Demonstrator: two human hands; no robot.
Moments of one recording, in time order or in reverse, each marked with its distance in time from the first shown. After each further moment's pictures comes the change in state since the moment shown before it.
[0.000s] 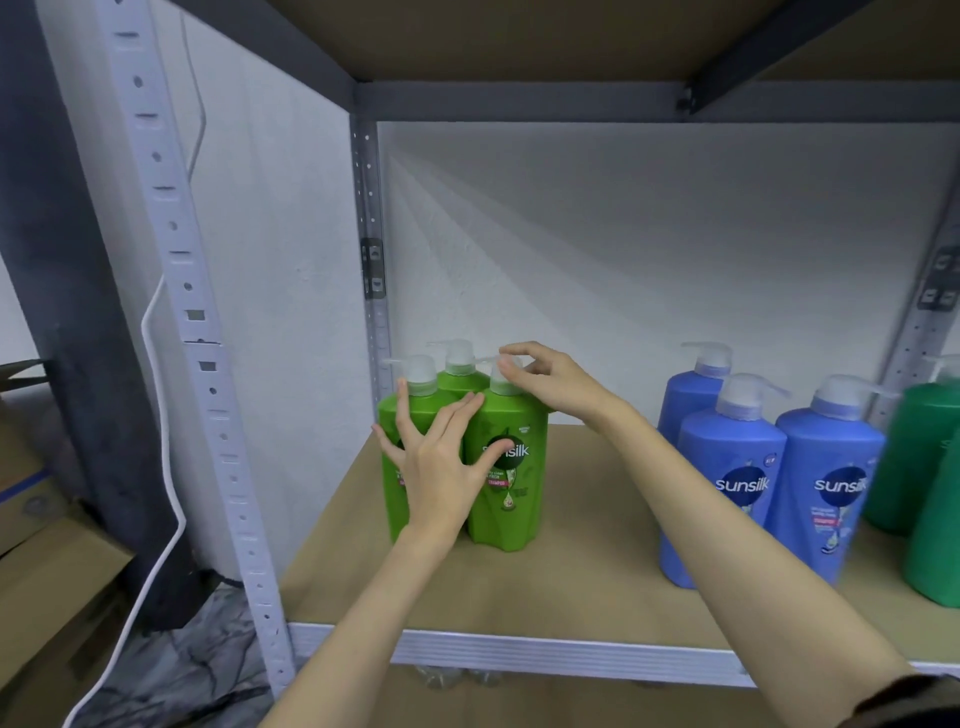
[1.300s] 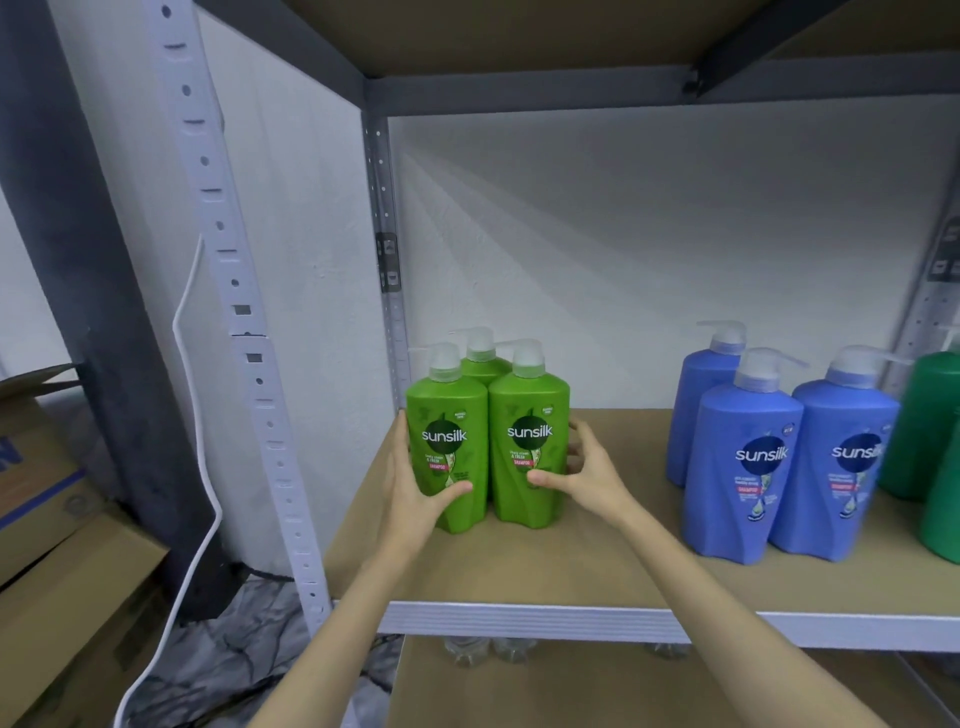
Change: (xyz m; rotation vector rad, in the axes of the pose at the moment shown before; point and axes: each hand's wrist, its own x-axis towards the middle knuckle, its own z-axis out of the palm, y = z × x) left_hand -0.035 -0.082 -0.023 -0.570 -0.321 -0.351; right_hand -0.054 0.089 0.070 0.307 0.172 0.085
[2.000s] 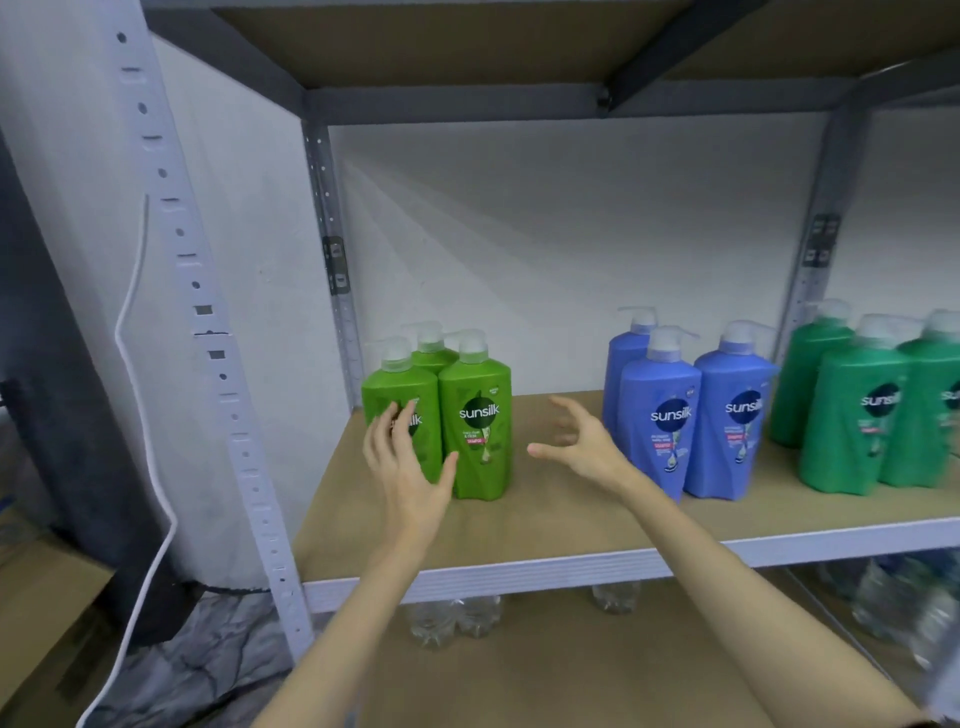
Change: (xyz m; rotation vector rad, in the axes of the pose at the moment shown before) left_hand -0.039 0.063 0.030 0.289 0.240 0.269; right_hand -0.045 -0.022 -0.048 -0.146 0.108 0.006
